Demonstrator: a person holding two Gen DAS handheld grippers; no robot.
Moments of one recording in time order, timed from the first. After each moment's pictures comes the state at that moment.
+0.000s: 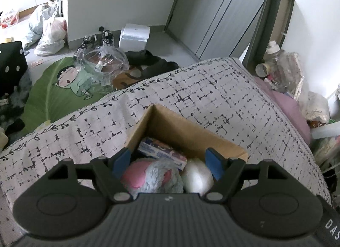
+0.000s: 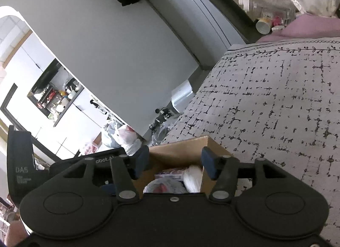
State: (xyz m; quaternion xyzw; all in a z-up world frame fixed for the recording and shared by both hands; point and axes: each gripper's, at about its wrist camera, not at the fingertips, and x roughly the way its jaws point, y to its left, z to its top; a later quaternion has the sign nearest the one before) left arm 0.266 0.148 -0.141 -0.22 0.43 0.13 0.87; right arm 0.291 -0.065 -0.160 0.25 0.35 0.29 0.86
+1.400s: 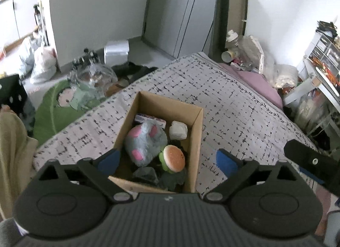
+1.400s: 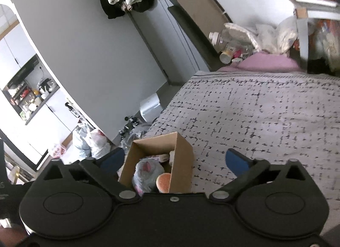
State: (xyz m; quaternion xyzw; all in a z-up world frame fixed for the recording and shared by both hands) left arm 0.146 0.096 -0.052 -0.13 0.42 0.07 0.90; right arm 0.176 -0.125 -0.068 0.18 0.33 0.18 0.91
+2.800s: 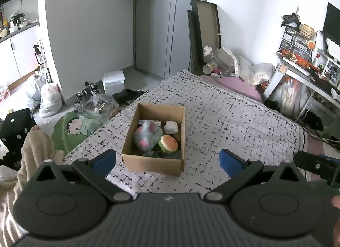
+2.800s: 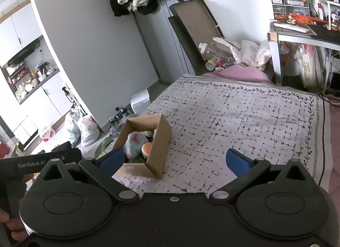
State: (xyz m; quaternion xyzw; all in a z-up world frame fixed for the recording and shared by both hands) left arm 0.018 0.052 0.008 -0.05 0.36 0.05 0.93; right arm 0.057 -0.186 -0.032 0.12 0.33 0.17 0.92
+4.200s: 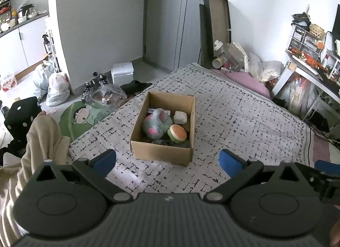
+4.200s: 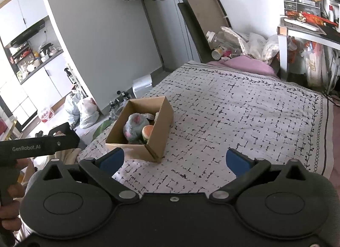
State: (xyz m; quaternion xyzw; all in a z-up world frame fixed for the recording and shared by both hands) left arm 0.007 0.059 -0.004 -0.07 0.37 0.08 0.92; right arm 0.051 -0.171 -0.044 0.07 0.35 0.19 0.92
